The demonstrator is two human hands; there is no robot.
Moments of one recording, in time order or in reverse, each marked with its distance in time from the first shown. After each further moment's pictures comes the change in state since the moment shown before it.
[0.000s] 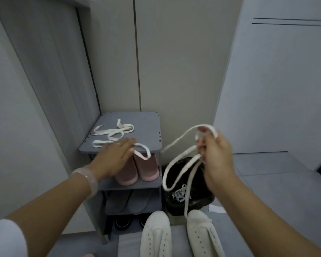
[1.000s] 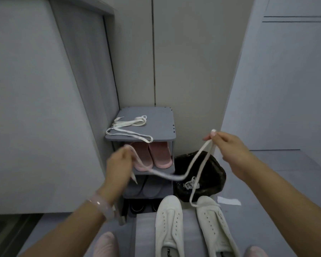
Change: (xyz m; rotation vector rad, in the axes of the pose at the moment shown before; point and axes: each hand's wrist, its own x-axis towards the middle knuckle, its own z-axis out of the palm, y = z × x) left_hand -0.097 0.042 -0.008 -0.940 0.538 -0.479; right_hand -0.022 -0.018 -0.031 -0.502 -0.301 0.061
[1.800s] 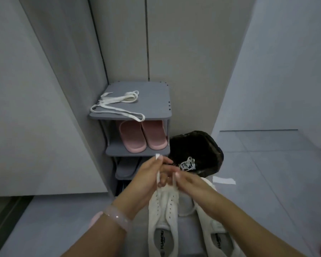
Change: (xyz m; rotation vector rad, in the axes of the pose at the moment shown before) left_hand -0.061 -0.027 0.066 -0.523 -0.638 -0.403; right_hand -0.034 0.112 0.071 0.156 -0.540 0.167
